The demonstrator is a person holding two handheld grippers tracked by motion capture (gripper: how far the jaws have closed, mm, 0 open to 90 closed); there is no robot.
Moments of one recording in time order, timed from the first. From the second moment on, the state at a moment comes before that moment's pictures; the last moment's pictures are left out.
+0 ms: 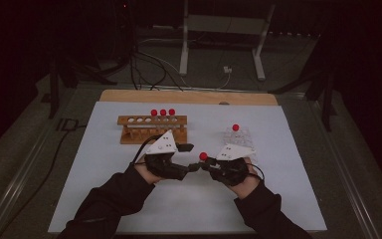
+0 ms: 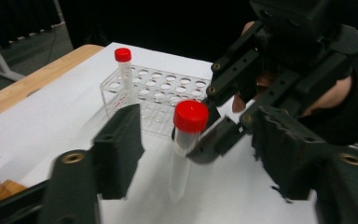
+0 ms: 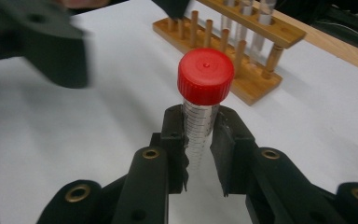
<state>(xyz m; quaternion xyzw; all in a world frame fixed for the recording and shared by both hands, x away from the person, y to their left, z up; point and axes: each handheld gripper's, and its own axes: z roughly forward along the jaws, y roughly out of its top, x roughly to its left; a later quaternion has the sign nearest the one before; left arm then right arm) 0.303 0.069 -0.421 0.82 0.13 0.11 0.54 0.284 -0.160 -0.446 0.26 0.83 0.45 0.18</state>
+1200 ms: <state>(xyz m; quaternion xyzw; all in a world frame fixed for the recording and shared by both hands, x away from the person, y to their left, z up) 0.311 0.064 -0.425 0.83 0.14 0.14 0.53 0.282 -0.162 -0.443 0.26 0.82 0.48 0.17</state>
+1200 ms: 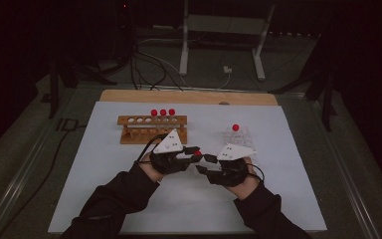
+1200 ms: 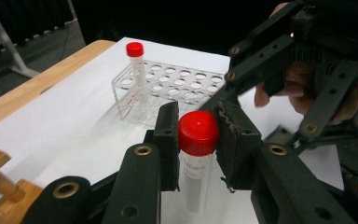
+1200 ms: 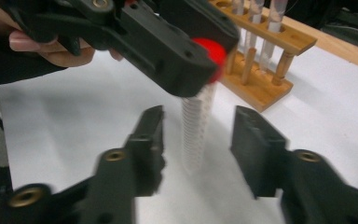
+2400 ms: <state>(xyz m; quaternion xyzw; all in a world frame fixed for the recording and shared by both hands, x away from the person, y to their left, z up) 0.343 0.161 -0.391 0.78 0.25 0.26 0.51 0.277 -0.180 -0.435 0.26 0.78 0.53 0.19</state>
